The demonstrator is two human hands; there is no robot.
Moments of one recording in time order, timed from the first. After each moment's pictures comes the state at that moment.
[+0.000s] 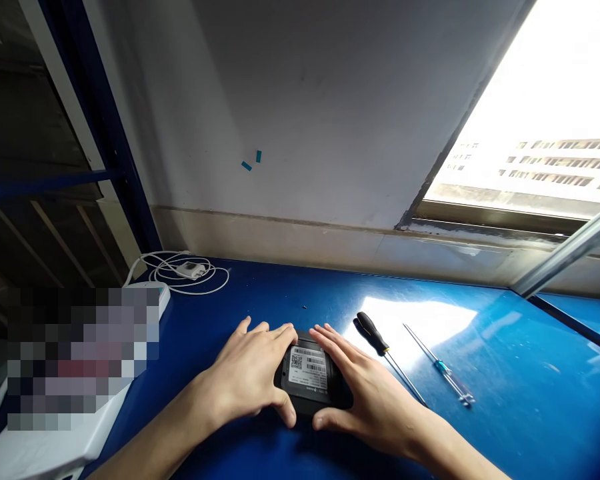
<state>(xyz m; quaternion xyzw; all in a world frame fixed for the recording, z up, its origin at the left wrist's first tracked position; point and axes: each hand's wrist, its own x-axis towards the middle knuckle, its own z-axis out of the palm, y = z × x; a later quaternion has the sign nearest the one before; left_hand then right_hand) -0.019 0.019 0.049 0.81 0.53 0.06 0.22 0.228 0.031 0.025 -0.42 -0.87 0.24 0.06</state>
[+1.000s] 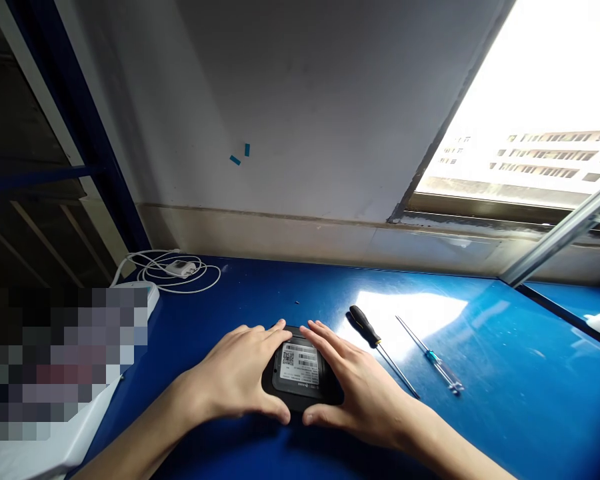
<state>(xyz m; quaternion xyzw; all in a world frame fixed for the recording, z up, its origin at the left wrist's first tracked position) -0.024 0.016 0.049 0.83 0.51 0.04 0.24 0.227 0.029 0.022 -0.42 -0.88 0.21 0.05</state>
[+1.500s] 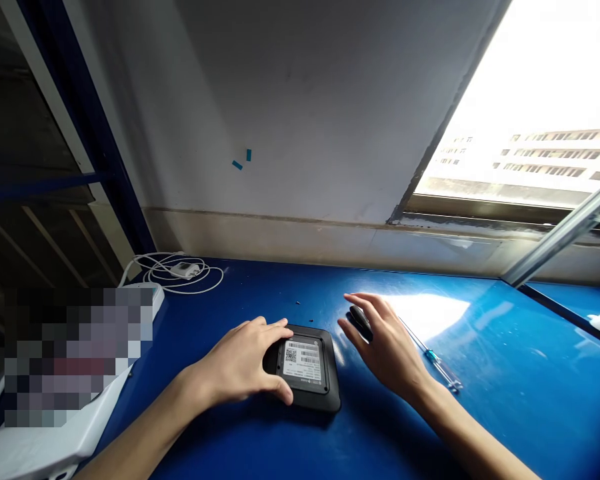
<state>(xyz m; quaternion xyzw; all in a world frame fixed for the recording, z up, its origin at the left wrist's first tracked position) -0.027 0.022 0.047 0.79 0.53 0.09 0.29 0.263 0.068 0.002 -0.48 -0.81 -0.07 0.33</state>
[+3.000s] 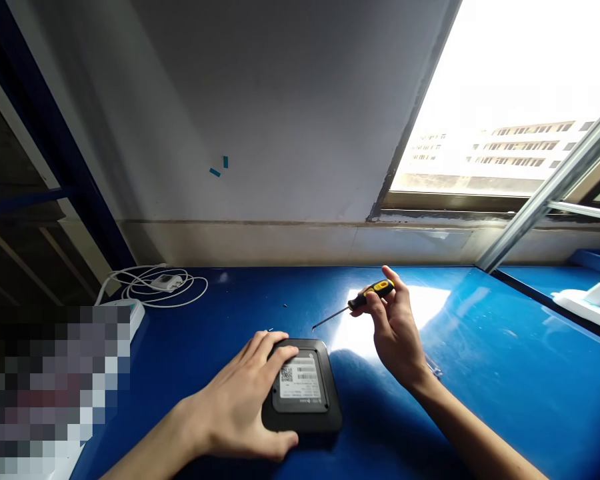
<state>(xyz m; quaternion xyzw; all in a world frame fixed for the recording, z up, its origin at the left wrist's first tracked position) -0.008 0.004 0.027 0.85 0.44 0.11 0.28 0.270 0.070 0.014 -0.48 -0.61 0.19 0.60</state>
